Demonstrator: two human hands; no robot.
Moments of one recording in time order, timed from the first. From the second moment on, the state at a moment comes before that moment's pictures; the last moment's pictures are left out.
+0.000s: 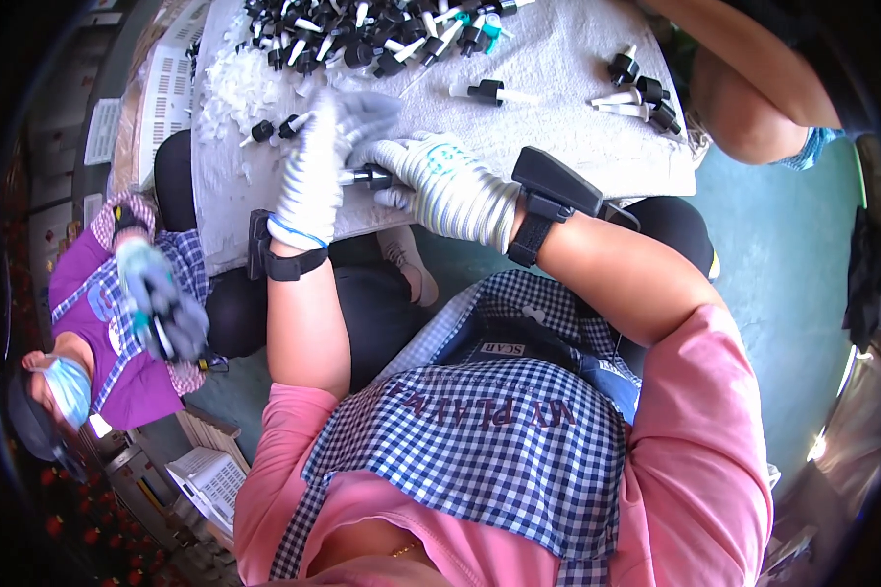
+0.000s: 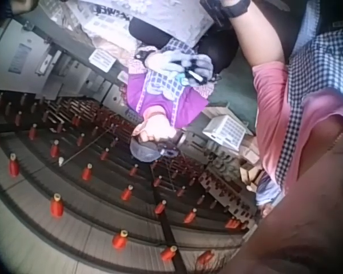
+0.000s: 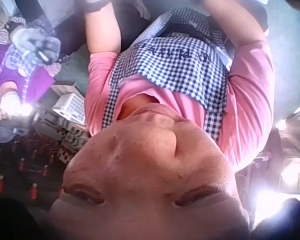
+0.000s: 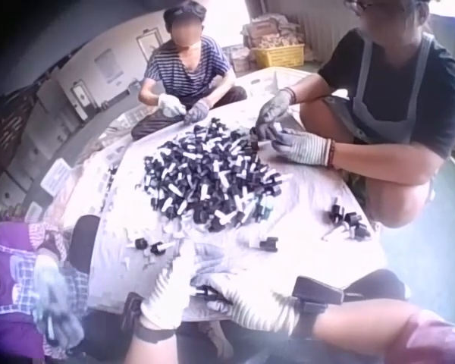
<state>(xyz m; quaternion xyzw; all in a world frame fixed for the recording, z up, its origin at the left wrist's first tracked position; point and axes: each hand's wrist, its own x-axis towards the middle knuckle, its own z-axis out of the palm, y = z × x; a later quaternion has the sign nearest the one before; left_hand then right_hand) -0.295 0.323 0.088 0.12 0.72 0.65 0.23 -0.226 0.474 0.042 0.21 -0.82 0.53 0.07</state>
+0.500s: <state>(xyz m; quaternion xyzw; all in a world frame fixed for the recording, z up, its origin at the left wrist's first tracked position) -0.281 0.359 0.096 0.31 0.91 0.23 0.14 -0.220 0.474 0.025 0.20 -0.85 0.48 0.11</state>
